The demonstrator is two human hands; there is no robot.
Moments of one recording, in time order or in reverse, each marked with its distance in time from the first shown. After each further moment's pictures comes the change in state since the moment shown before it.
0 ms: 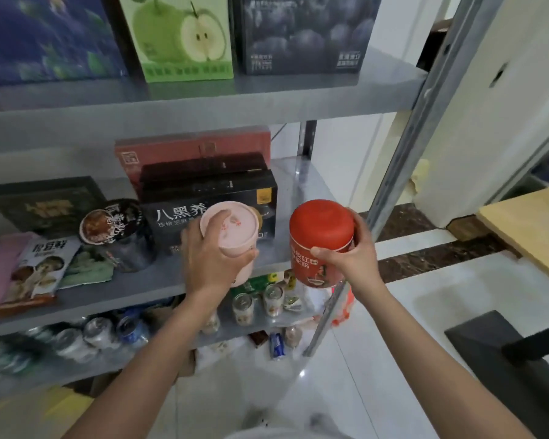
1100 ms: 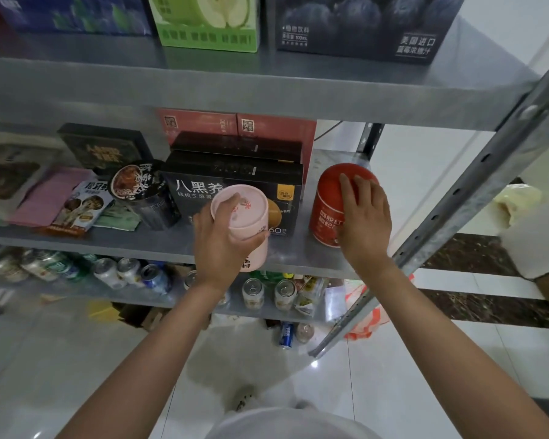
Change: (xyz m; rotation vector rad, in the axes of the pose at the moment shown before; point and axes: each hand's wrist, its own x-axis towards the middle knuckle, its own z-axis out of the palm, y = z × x) left_hand 0.001 0.009 0.040 0.067 0.186 -0.140; right_hand 0.119 0.011 0.020 -0.996 -0.038 -0.766
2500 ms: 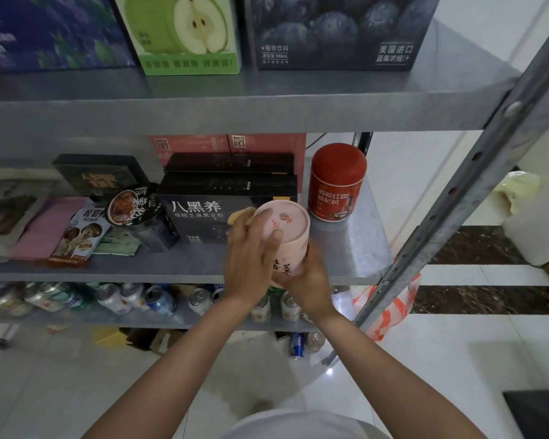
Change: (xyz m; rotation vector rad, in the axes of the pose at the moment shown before) left_hand -0.003 0.036 0.014 -0.083 -0.154 0.127; right_hand -0.065 -0.078 0.055 1.037 -0.197 0.461
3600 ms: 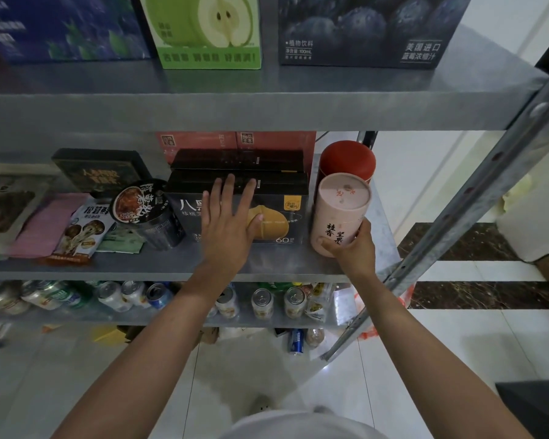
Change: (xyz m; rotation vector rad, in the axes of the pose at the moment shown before) left_hand 0.053 -0.072 -0.012 0.654 0.107 0.254; right_hand 0.052 0.005 -0.055 -0.157 0.206 0.249
